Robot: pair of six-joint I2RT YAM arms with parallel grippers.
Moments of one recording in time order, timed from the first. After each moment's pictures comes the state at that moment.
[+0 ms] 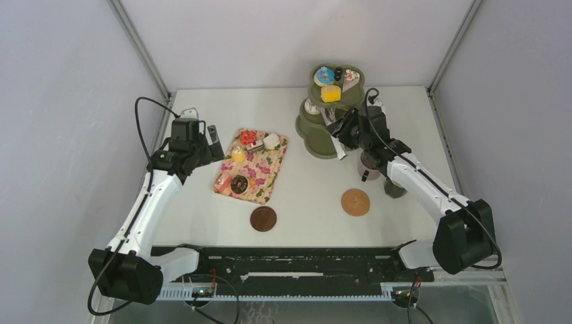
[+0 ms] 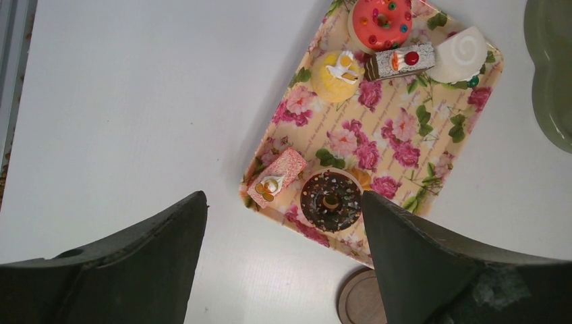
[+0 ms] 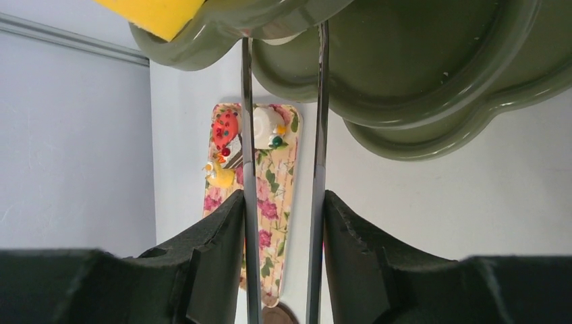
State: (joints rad) left arm -0.17 1.13 1.07 -0.70 -0.21 -0.35; right arm 0.39 1.37 1.04 -0.16 0.01 0.87
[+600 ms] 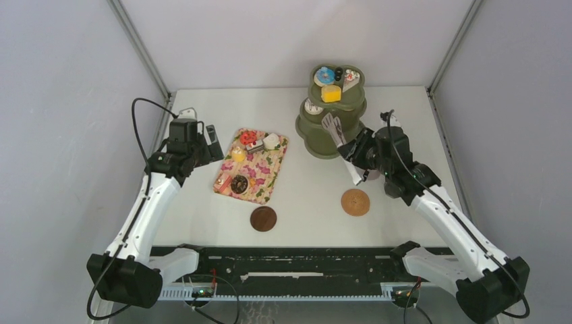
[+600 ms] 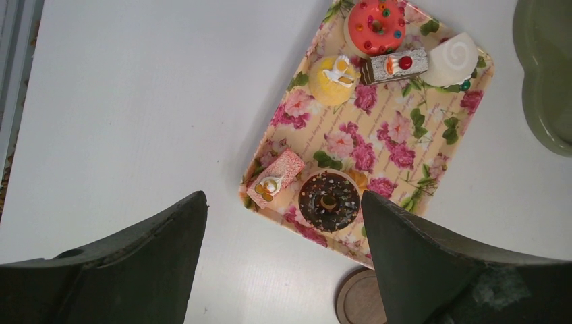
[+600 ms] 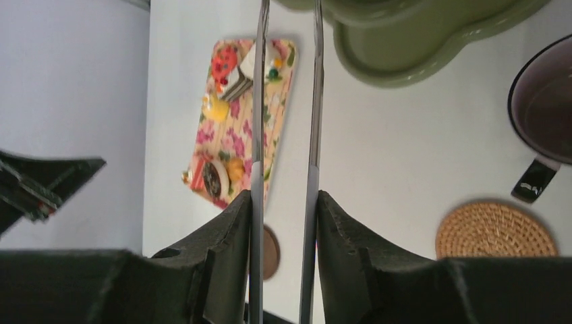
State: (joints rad) left arm -0.17 1.11 1.07 -0.71 -0.21 -0.35; right arm 0.43 1.02 0.94 -0.41 -0.02 0.80
